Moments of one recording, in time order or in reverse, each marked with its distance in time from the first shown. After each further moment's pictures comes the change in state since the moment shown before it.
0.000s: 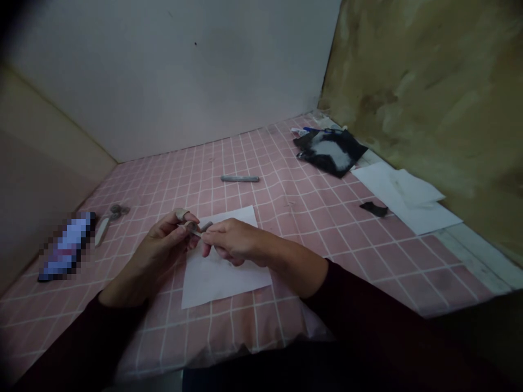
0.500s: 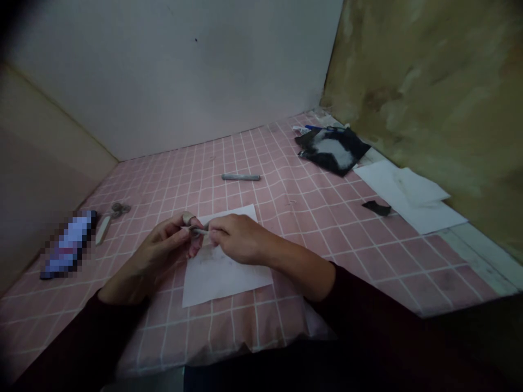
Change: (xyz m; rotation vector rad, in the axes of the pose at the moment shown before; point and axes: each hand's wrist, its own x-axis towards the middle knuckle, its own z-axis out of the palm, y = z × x) left_hand -0.003 0.005 -0.007 0.035 -0.137 -0.088; right_hand -0.006 -0.005 0.000 -0.748 0.237 -0.223
